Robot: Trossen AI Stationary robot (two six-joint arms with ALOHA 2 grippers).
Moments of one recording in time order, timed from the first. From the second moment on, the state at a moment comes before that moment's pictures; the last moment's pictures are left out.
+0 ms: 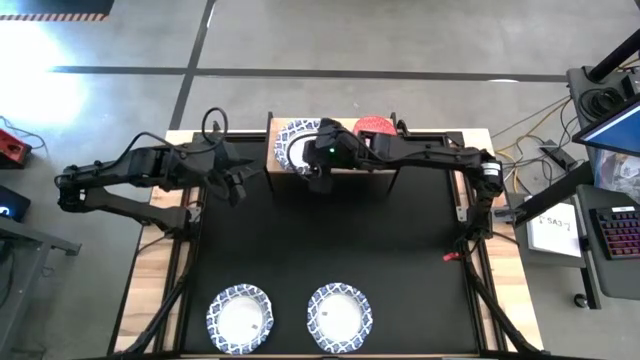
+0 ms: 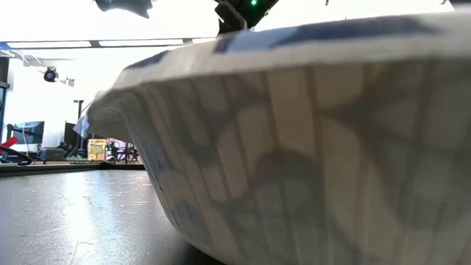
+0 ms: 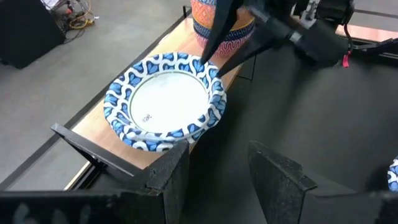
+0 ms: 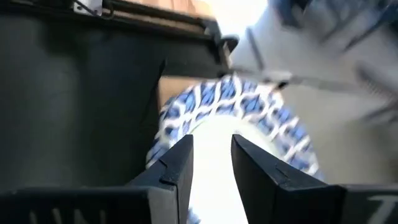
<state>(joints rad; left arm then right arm) 0.03 0.95 1.22 -0.86 -0.41 -0.20 -0.18 1.86 1.84 -0.60 0.23 -0.27</state>
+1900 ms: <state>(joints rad) 0.03 0.95 1.19 -0.97 -0.41 -0.30 0.36 1.87 1.29 -0.52 -0.11 0.83</state>
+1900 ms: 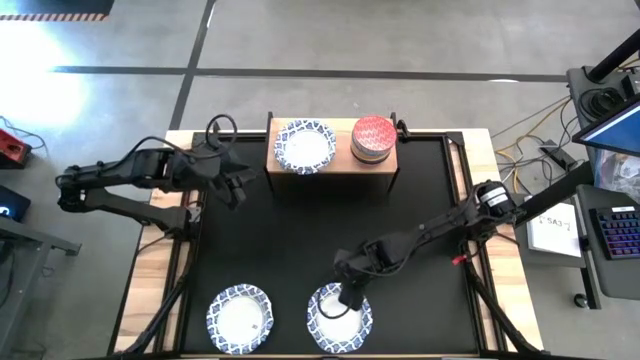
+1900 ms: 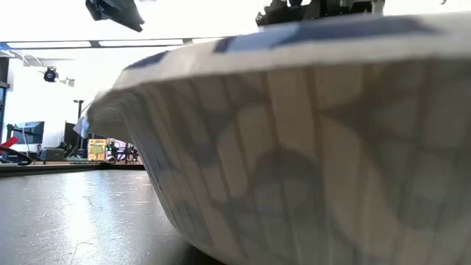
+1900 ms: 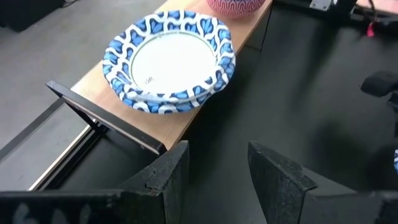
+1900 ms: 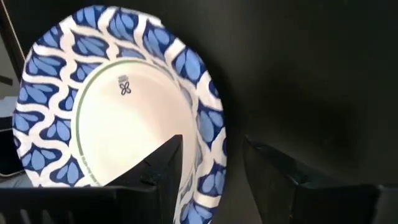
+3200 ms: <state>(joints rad) 0.03 0.93 1.11 -0.87 -0.40 -0.27 0.42 1.87 1.15 -0.28 -0.08 0.91</state>
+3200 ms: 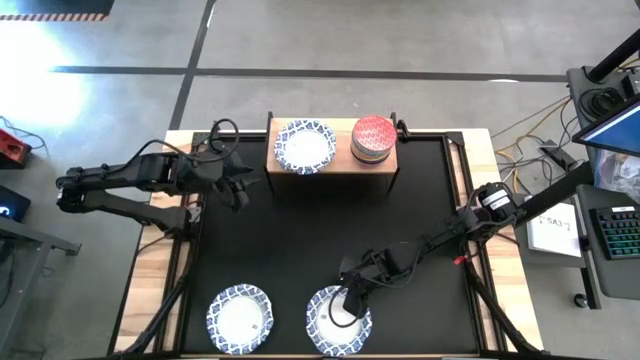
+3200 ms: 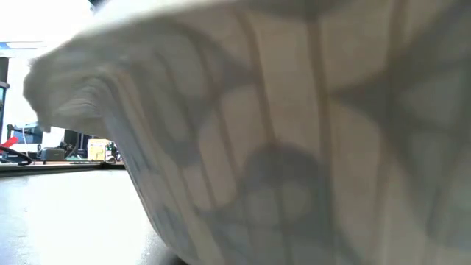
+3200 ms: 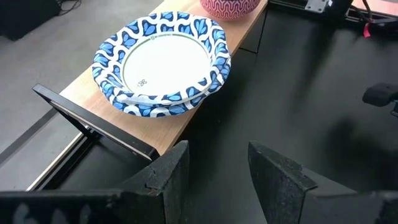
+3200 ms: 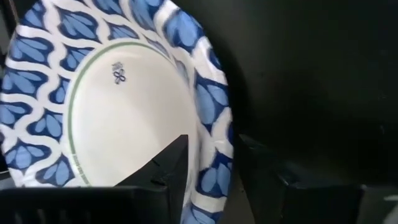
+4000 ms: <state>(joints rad) 0.01 0.93 1.11 -0.86 -0.34 -0.31 0.36 1.83 1.23 -0.32 -0.12 0.74</state>
